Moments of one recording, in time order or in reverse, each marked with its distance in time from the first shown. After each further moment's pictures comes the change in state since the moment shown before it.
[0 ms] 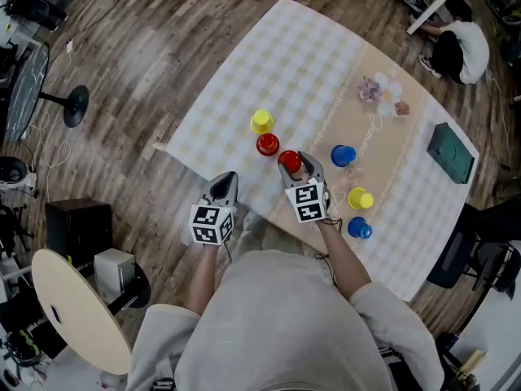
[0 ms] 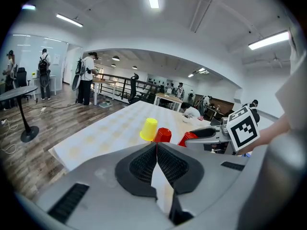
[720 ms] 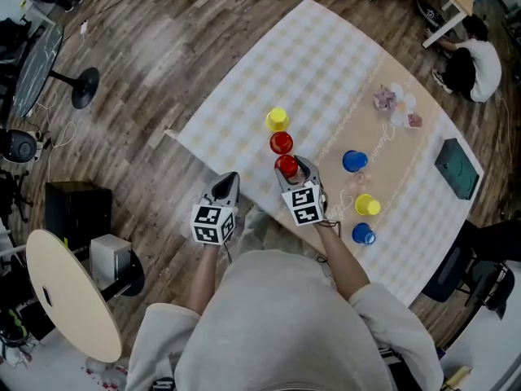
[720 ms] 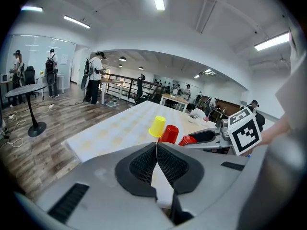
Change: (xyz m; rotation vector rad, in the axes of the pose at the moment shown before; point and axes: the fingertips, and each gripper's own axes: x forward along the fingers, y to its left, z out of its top) left arm -0.024 0.021 -0.015 -0.044 -0.007 0.068; right arm 0.015 0.050 -0.003 -0.061 0.045 0.108
